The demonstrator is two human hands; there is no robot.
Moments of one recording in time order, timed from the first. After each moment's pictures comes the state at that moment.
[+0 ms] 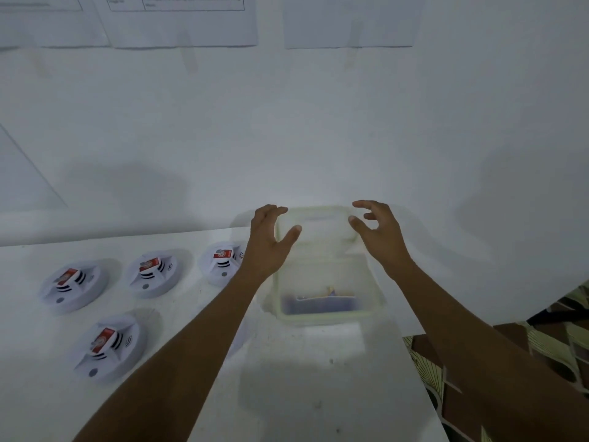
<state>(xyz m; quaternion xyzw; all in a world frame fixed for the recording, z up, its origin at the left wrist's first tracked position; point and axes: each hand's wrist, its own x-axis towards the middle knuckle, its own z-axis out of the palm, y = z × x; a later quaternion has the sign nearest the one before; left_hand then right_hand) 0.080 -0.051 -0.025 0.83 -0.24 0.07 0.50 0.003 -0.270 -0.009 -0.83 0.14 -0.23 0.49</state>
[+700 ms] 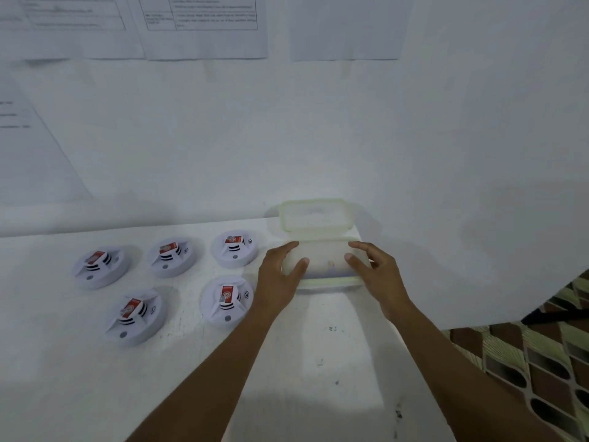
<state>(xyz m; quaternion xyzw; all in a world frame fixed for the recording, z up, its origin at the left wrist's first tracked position) -0.019 -0.028 -0.051 0.81 -0.17 0.02 0.57 -0.096 -0.219 -0.036 -0.76 0.17 -0.19 0.60</state>
